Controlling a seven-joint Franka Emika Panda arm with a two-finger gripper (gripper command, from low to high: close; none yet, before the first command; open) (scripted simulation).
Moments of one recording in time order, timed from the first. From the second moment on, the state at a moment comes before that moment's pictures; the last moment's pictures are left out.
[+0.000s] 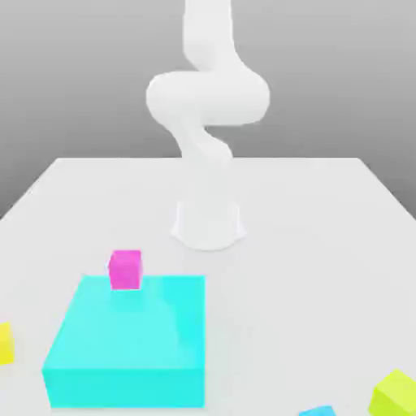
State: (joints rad) arm -0.05 -0.71 -0.01 -2.30 -0.01 2.33 0.85
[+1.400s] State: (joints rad) arm -0.54 0.44 -0.17 -2.32 0.19 2.75 1.12
